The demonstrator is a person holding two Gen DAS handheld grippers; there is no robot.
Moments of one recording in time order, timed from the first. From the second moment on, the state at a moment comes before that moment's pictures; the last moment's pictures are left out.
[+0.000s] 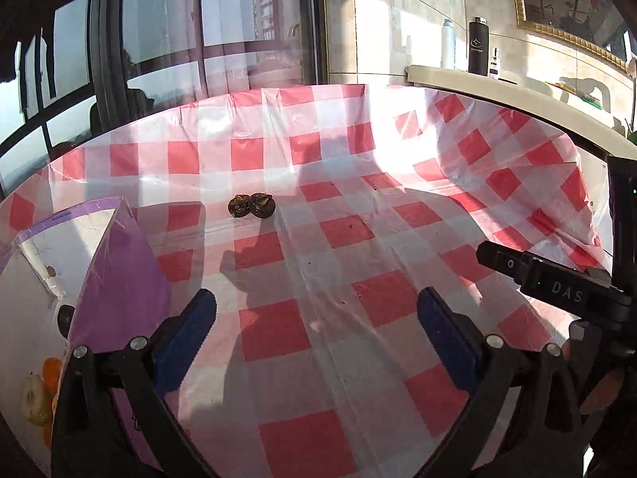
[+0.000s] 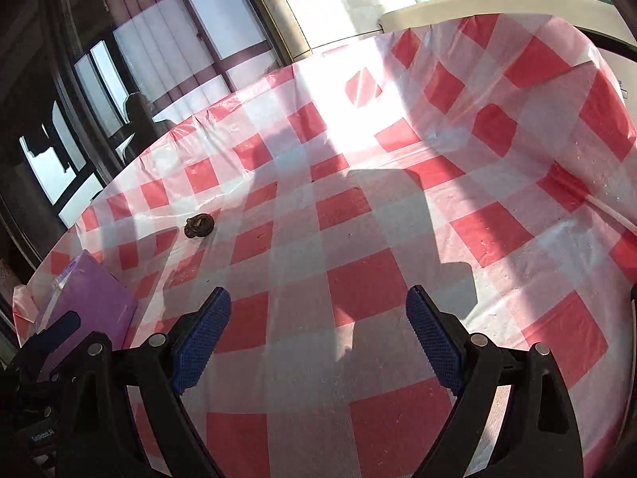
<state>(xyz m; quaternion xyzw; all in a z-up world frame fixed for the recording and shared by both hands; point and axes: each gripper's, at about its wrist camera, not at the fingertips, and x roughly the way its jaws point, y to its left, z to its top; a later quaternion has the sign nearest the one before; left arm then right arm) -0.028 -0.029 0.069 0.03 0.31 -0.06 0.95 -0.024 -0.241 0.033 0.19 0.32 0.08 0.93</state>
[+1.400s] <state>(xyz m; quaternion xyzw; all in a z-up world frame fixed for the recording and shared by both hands) 0.032 0.022 0.022 -0.09 0.38 -0.03 0.92 0.118 -0.119 0.045 -0.02 0.35 0.25 0.90</state>
